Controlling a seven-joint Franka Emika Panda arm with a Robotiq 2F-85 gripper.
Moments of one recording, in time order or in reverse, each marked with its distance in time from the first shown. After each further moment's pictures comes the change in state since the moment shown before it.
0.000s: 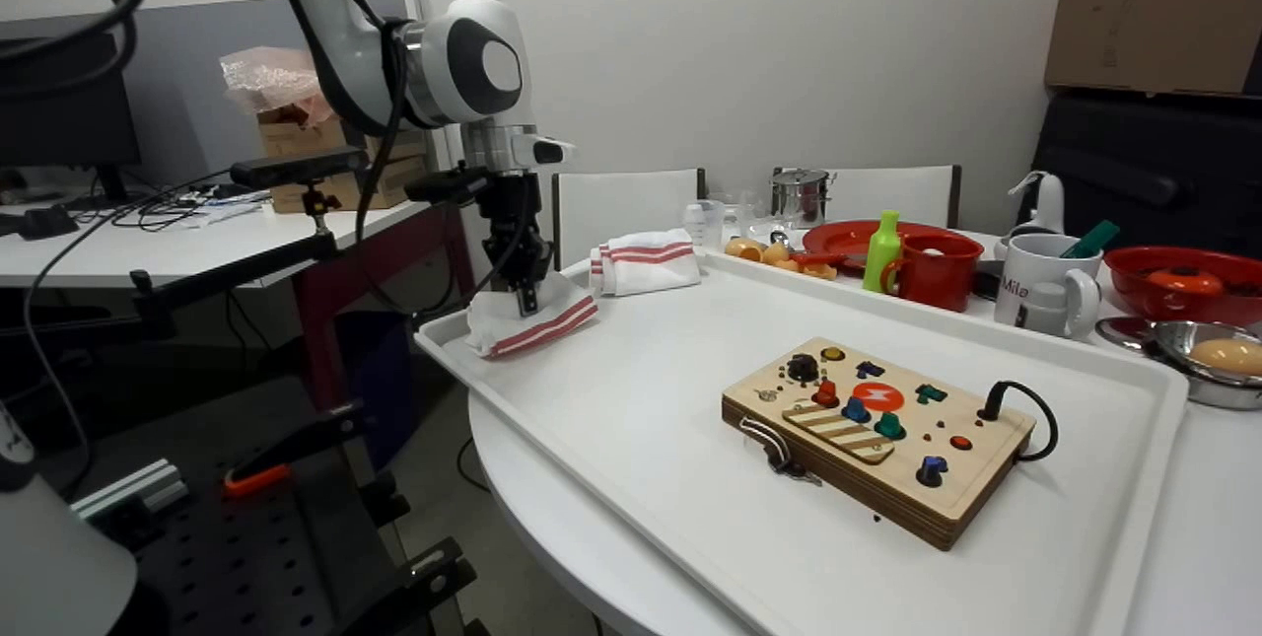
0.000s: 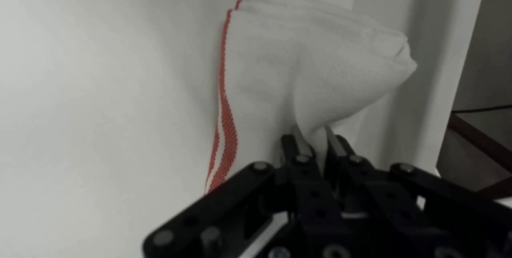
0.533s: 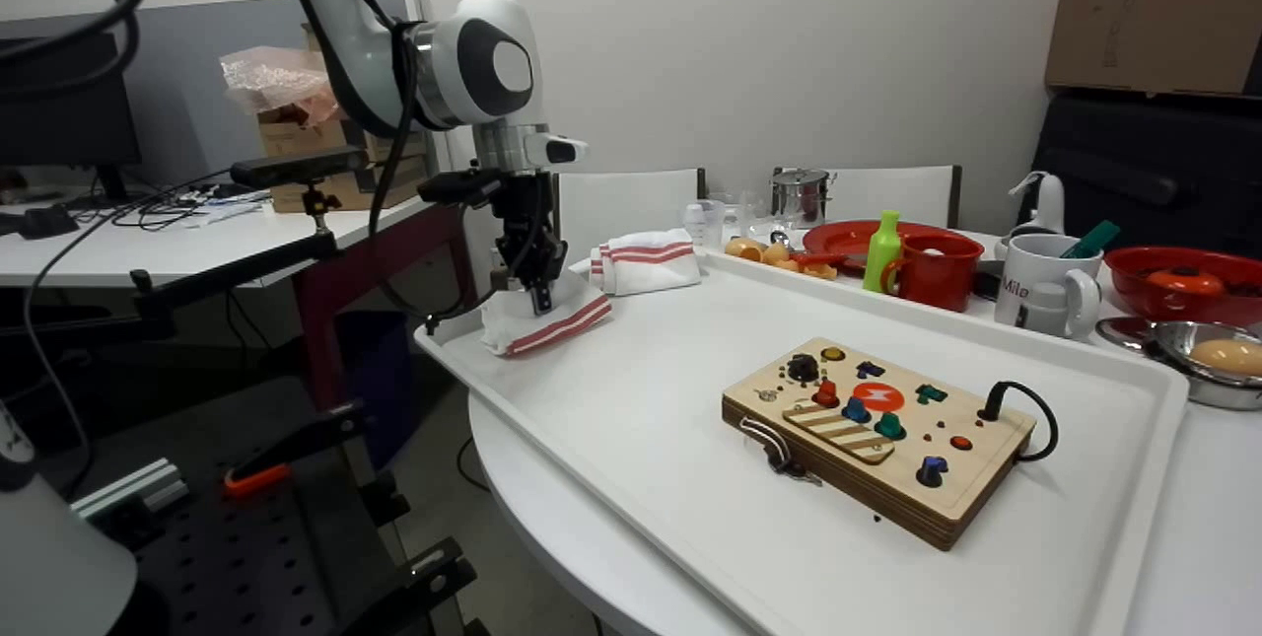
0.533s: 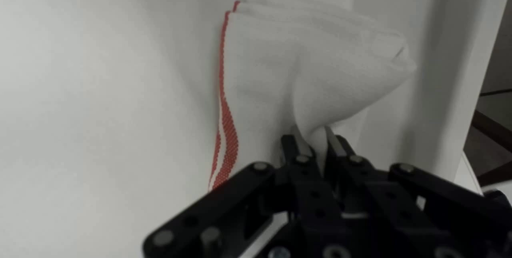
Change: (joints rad) arm -0.020 0.004 -0.015 -0.001 -0.002 0.040 -0.012
